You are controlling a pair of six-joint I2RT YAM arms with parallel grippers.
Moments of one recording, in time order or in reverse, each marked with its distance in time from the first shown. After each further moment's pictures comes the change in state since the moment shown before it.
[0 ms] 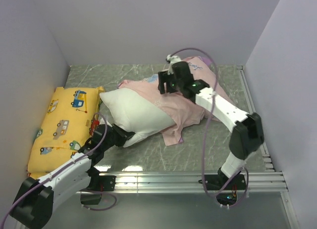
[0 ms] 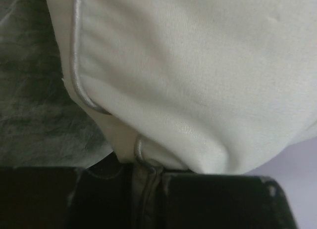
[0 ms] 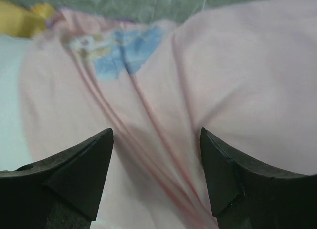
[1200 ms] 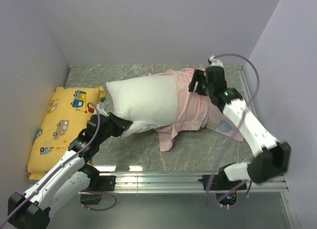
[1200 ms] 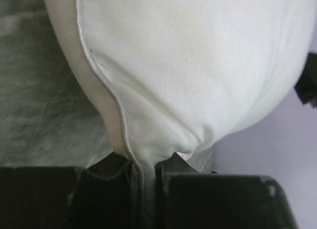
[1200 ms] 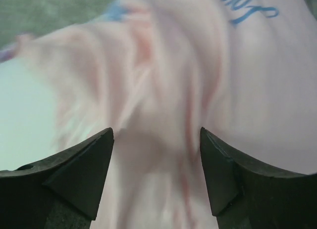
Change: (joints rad) left arm -0.007 -0.120 0.262 -0.321 -0.072 0.099; right arm -0.229 -0.153 -0.120 -0.172 0.148 0.174
